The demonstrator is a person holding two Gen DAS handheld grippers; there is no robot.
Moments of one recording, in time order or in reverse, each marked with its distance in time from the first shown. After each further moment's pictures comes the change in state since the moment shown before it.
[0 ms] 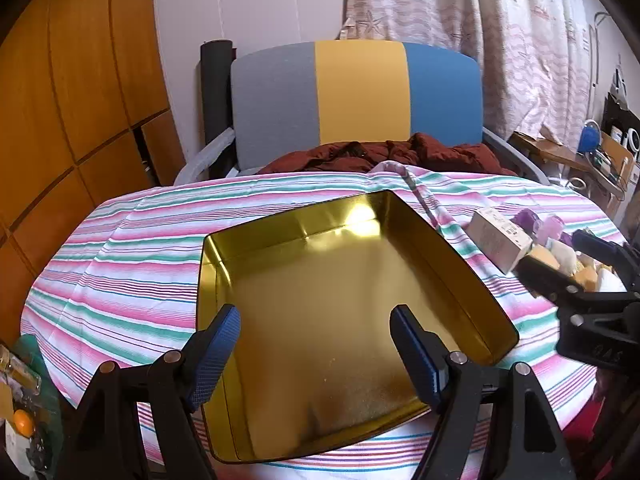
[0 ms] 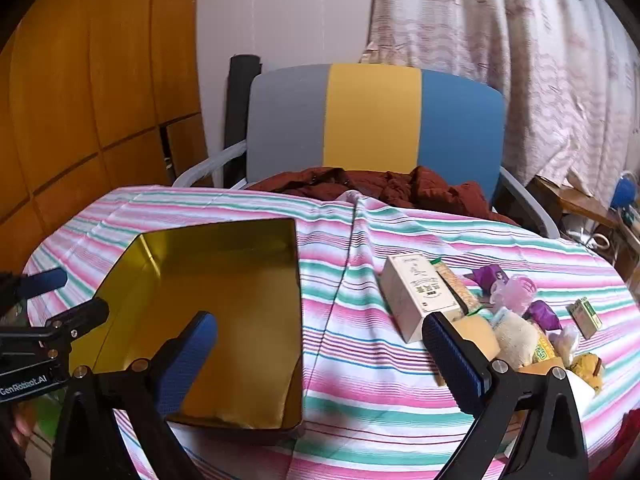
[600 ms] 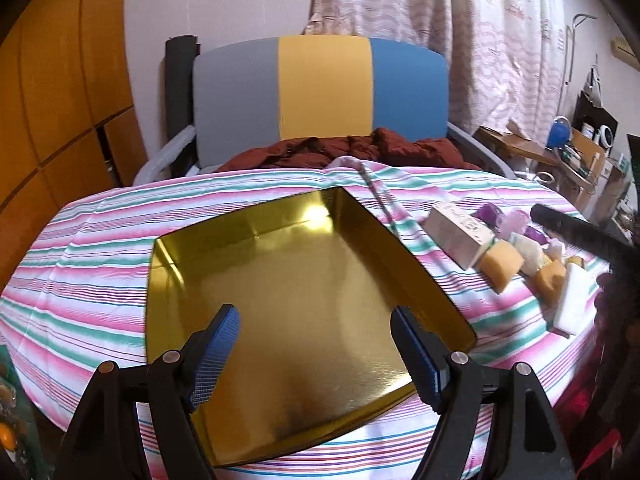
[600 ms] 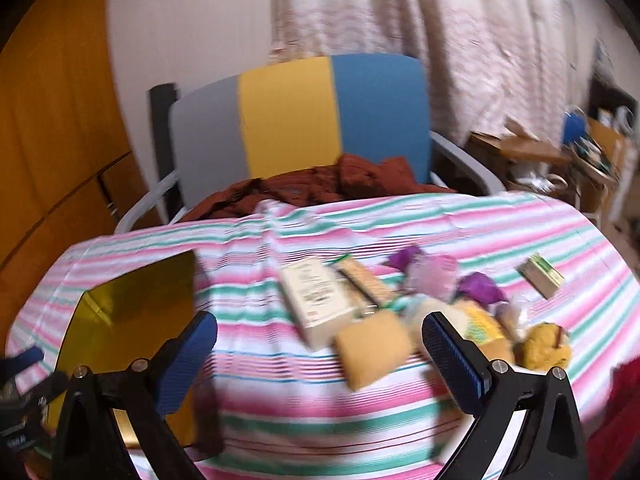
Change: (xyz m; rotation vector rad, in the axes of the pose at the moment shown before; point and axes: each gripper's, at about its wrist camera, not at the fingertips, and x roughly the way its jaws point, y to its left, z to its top) left arm 0.004 -0.027 0.005 0.035 0.022 -0.149; right arm -0.005 -0.110 0.009 0.254 0.011 -0.144
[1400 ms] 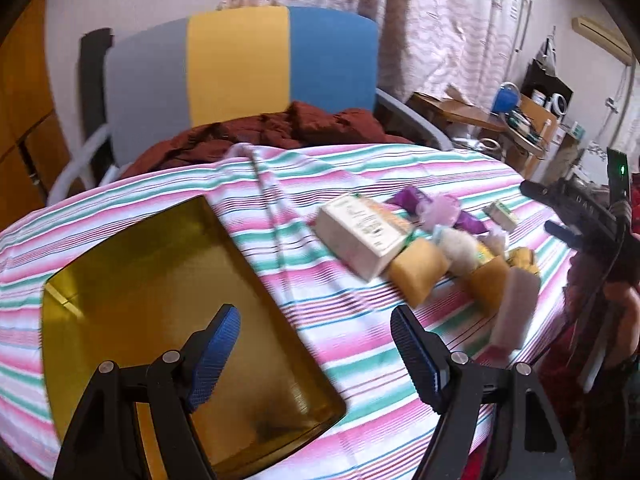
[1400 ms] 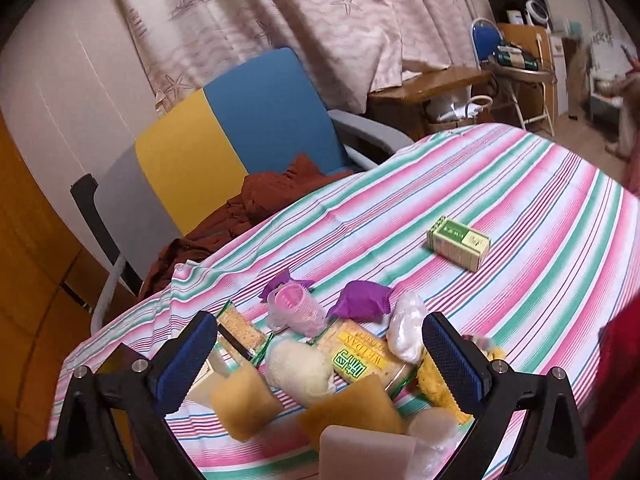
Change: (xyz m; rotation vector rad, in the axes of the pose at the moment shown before) left arm 0.055 -0.109 0.054 0.097 0.131 -0.217; right arm 0.015 -0.162 0.021 0.385 0.010 -0.051
